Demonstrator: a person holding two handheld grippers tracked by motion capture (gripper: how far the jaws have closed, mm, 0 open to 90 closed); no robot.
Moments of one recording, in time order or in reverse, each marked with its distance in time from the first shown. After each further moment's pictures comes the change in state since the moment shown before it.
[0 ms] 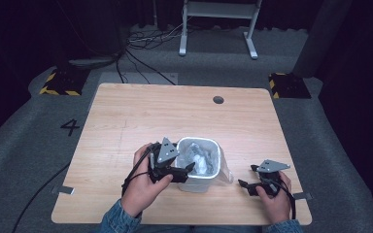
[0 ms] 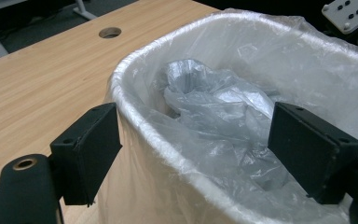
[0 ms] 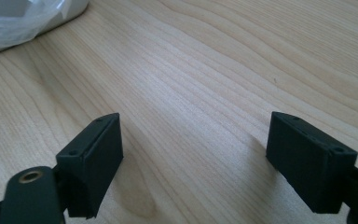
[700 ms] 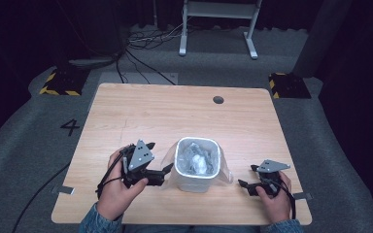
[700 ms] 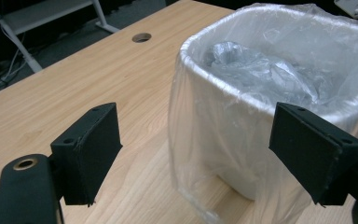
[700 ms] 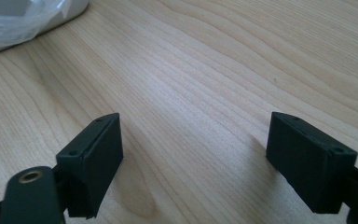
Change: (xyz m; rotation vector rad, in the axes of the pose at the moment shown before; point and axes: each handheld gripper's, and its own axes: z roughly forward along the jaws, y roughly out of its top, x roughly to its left) left arm 0.025 -0.020 -0.058 -0.041 0.070 0.060; right arm 0.000 0.000 0.000 0.000 -0.001 -0.001
